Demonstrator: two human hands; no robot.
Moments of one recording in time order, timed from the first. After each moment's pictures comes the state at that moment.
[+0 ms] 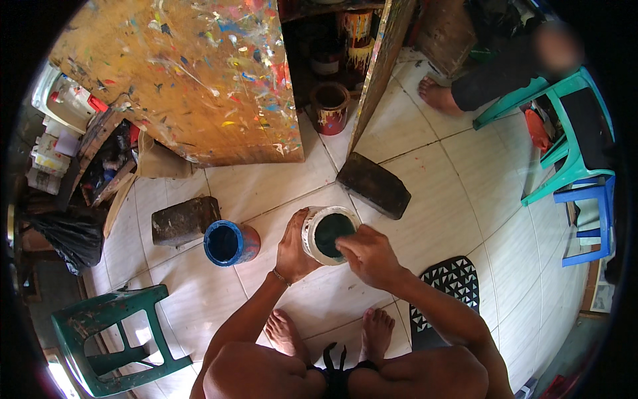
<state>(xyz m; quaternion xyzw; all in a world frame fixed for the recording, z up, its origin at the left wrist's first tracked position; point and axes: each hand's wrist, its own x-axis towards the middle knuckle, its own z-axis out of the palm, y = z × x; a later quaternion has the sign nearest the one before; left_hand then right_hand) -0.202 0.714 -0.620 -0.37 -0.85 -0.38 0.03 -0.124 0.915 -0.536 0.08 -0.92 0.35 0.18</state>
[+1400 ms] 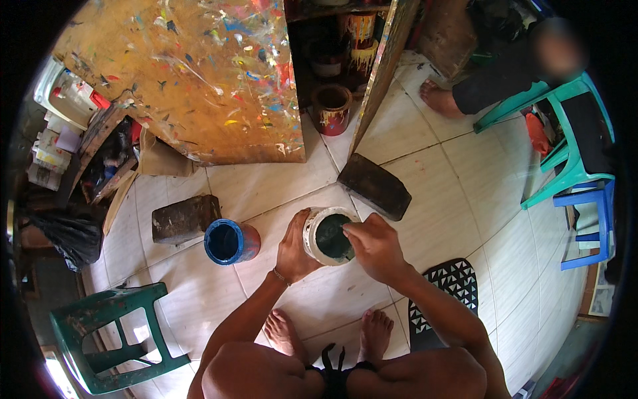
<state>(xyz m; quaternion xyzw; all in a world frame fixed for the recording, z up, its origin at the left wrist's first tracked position) -0.202 0.713 -0.617 -0.36 -0.85 -0.39 0.01 -0.126 0.915 -0.538 0.04 -0.90 0.37 0.21</state>
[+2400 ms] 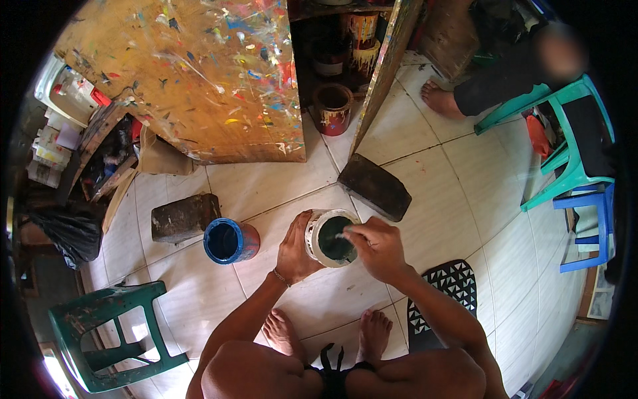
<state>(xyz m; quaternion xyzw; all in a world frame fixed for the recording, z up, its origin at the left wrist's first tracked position) -0.200 0.715 -0.616 -0.36 -0.83 -0.42 0.02 -0.124 0.915 -0.538 0.02 -0.88 0.44 0.16</state>
